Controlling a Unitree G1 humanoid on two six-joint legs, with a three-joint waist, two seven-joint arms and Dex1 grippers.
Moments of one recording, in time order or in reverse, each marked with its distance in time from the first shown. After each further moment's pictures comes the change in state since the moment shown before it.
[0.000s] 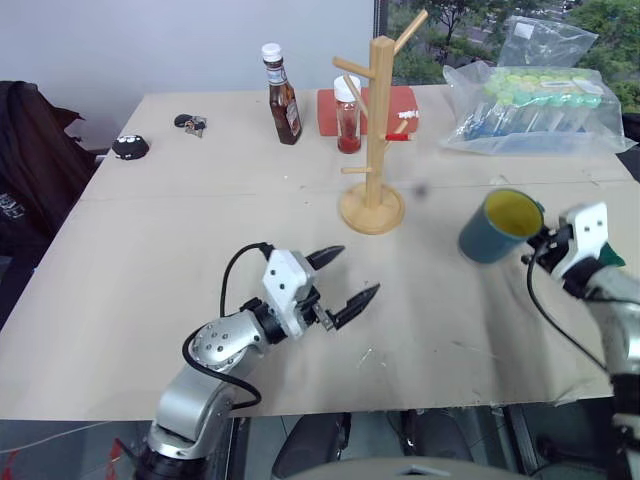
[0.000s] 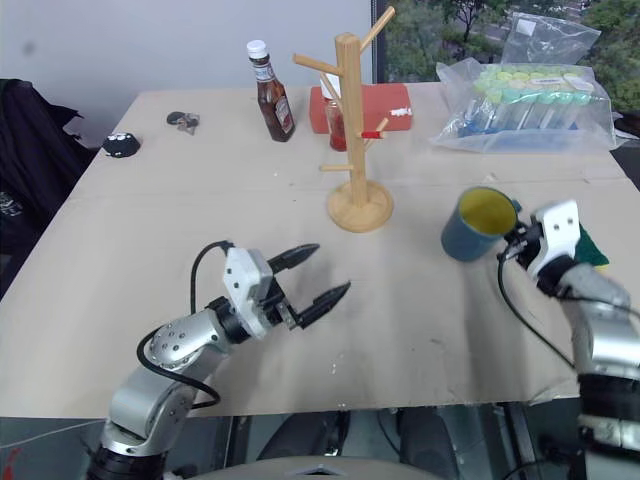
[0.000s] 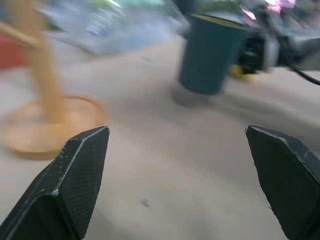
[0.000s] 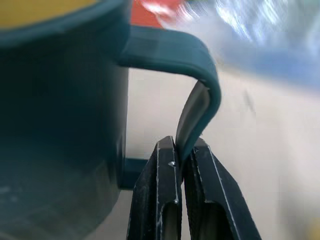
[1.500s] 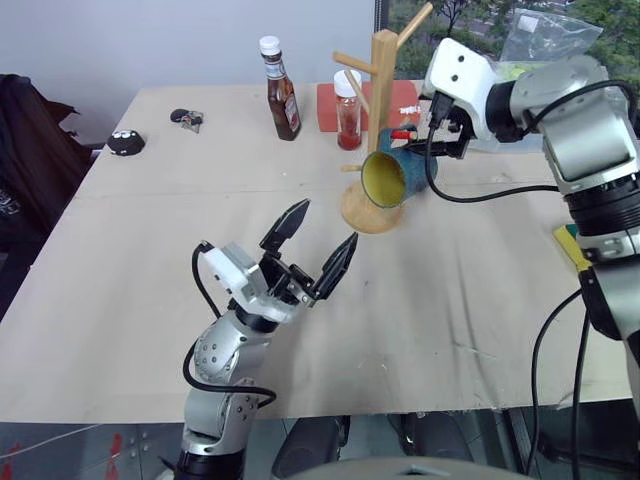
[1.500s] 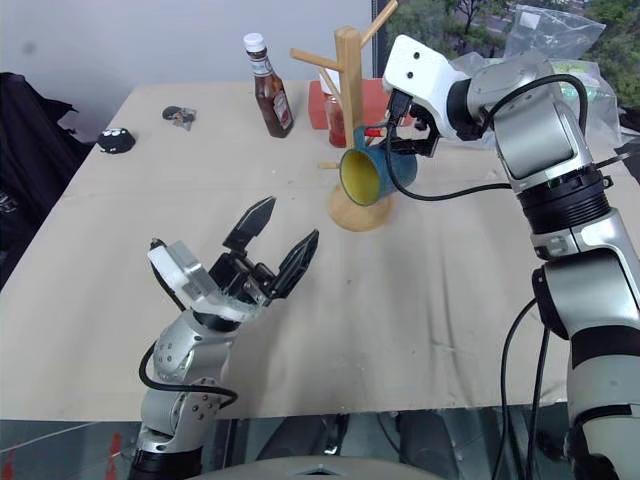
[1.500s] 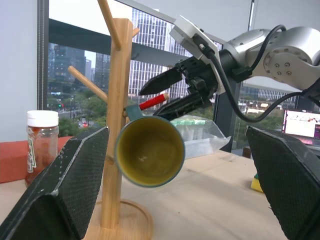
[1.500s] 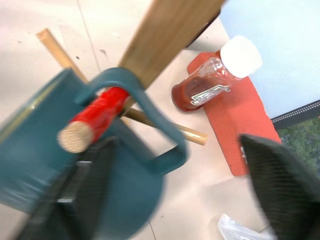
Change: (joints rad) left arm 0.008 -0.161 0.049 0.081 -0.081 -0.387 -0.055; right arm -0.961 0.043 0.547 0.297 -0.360 0.286 0.366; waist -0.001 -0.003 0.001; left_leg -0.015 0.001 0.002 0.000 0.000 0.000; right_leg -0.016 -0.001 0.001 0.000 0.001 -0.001
